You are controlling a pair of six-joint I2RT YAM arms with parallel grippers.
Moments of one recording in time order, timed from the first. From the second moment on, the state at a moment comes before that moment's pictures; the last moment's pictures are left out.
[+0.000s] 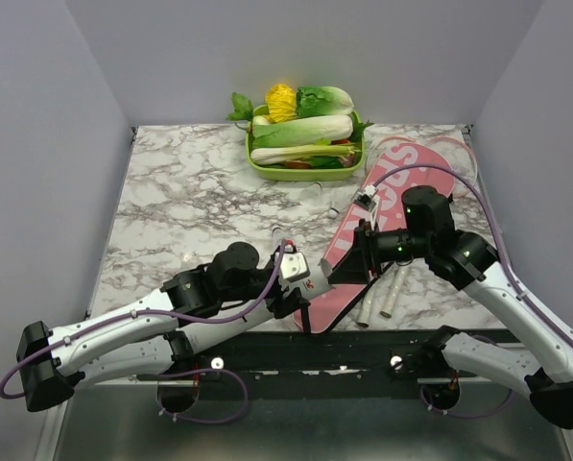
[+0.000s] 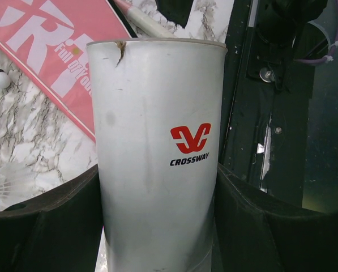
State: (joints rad) left arm -1.06 0.88 0.69 -0.20 0.26 0.06; right arm 0.64 0.96 1.03 -0.60 -0.80 0.40
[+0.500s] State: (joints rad) left arm -1.07 0.86 0.69 -0.20 0.26 0.06; right arm 0.71 1.02 1.03 -0.54 -0.77 0.43
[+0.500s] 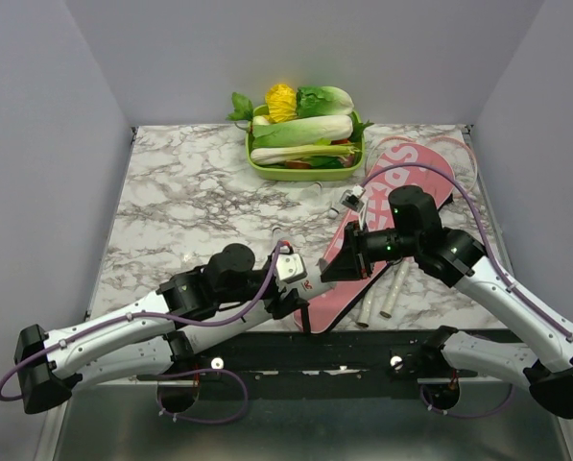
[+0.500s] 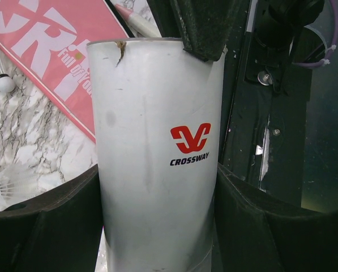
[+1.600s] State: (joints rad) left arm -1.07 0.78 0.65 -0.17 0.27 0.06; right arm 0.72 0.99 1.09 -0.62 -0.37 0.41
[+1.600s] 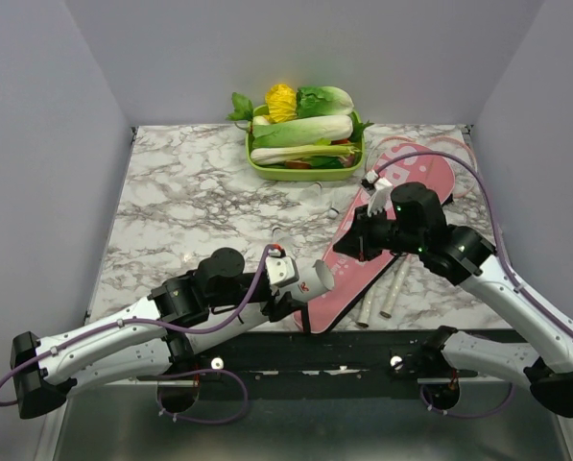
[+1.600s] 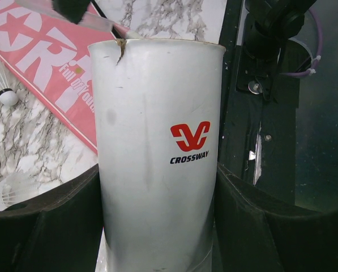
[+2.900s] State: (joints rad) left arm -1.08 0.81 0.65 -0.17 0.26 0.06; right arm 0.17 1.75 1.29 -0.57 0.19 0.48
